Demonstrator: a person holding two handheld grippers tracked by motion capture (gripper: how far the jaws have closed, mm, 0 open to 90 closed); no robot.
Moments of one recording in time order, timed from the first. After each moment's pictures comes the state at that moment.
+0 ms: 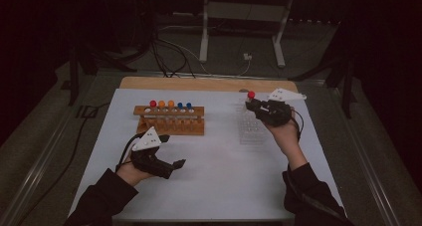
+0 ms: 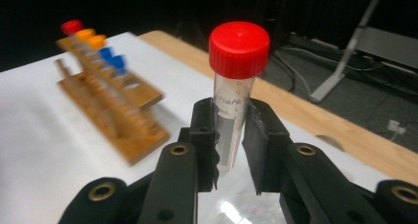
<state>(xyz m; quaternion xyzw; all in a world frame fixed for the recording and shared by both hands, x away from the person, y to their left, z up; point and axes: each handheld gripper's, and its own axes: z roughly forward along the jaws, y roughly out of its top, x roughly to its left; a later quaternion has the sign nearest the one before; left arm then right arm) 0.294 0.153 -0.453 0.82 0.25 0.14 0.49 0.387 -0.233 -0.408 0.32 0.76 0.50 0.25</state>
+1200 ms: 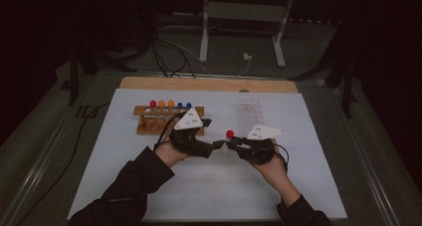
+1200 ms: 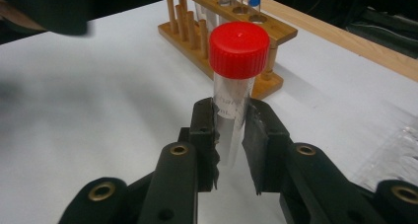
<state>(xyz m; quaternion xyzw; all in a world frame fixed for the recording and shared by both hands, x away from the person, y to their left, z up) 0.322 0.057 -0.409 0.82 0.19 0.13 0.53 0.311 -0.187 -0.453 0.26 0.81 0.49 0.17</state>
